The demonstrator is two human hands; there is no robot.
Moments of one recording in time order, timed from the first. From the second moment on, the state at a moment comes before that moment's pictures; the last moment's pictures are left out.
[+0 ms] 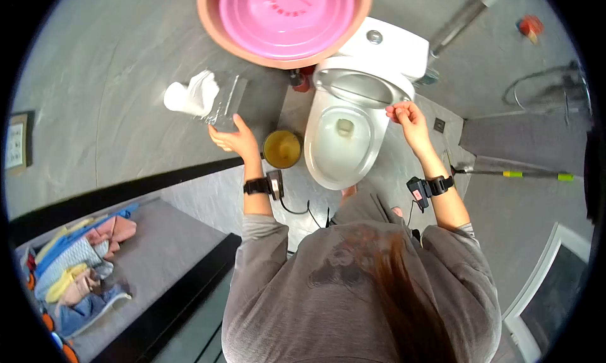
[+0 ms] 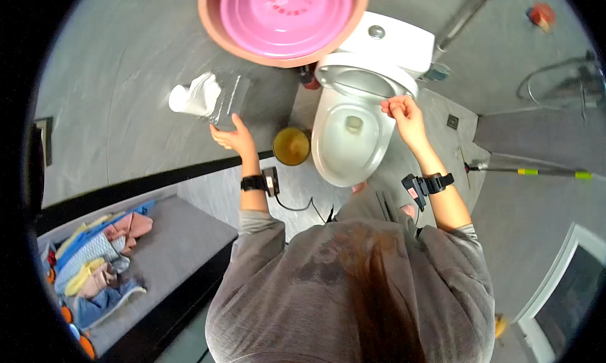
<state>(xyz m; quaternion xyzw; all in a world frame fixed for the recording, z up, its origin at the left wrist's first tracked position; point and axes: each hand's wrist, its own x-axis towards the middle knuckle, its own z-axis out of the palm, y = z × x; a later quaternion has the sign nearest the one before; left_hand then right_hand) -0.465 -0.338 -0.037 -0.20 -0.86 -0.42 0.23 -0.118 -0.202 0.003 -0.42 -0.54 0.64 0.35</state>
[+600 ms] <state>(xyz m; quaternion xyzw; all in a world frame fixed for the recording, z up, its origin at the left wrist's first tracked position) -0.119 -0.349 -0.021 -0.62 -0.66 -0.41 -0.13 0.199 -0.461 -0.028 -0.61 -0.27 0.45 0.60</state>
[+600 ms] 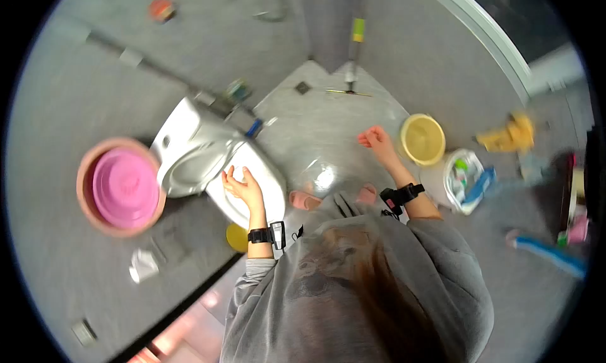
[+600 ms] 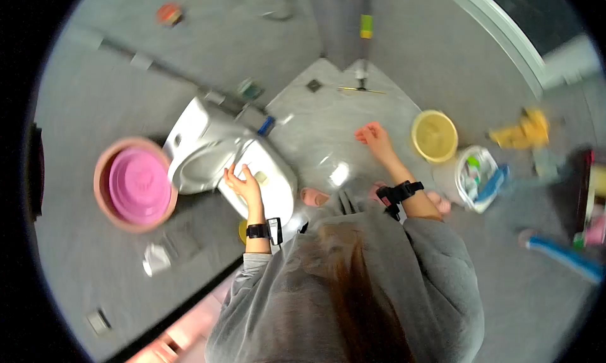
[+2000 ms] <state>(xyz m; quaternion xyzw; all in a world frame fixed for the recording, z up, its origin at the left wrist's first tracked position) 0.341 -0.456 -0.417 -0.81 -0.33 0.22 -0.44 0.377 -0.774 -0.488 -0.82 0.22 0.27 0.46</state>
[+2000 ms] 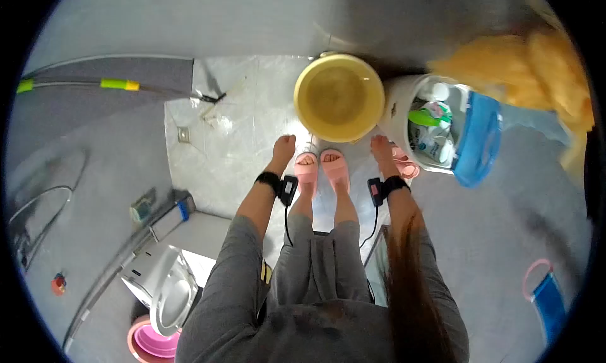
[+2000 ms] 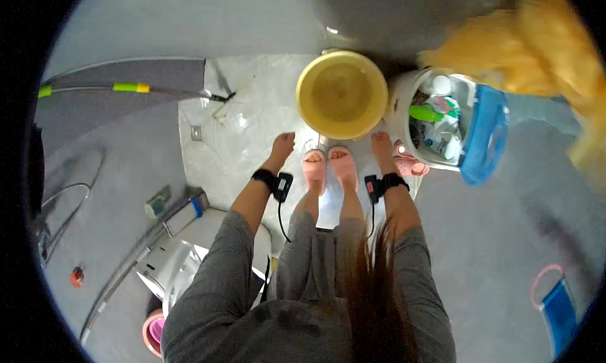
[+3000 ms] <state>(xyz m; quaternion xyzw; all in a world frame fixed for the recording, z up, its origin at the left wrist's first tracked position) 0.063 -0.481 -0.235 -0.34 -0.64 0.07 -0.68 0.338 -0.633 -0.249 -0.62 -0.06 0.67 0.41</state>
